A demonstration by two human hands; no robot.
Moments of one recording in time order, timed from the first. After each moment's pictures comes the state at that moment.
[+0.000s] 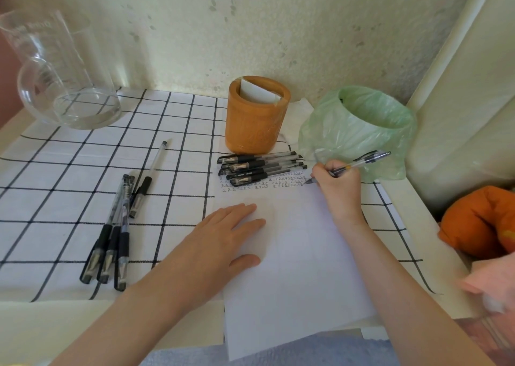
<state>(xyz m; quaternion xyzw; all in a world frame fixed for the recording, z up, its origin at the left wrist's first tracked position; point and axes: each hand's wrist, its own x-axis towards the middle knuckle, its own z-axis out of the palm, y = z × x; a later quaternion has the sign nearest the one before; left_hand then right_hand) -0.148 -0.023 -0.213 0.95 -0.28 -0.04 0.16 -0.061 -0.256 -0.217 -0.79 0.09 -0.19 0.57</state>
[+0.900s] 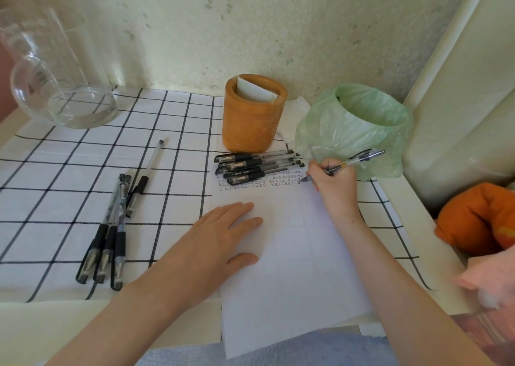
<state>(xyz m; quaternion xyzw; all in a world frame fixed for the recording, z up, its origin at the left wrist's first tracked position) -0.148 -0.023 -0.214 0.94 -0.29 -0.02 0.17 -0.063 -0.253 -0.214 -0.80 0.09 -0.19 0.57</state>
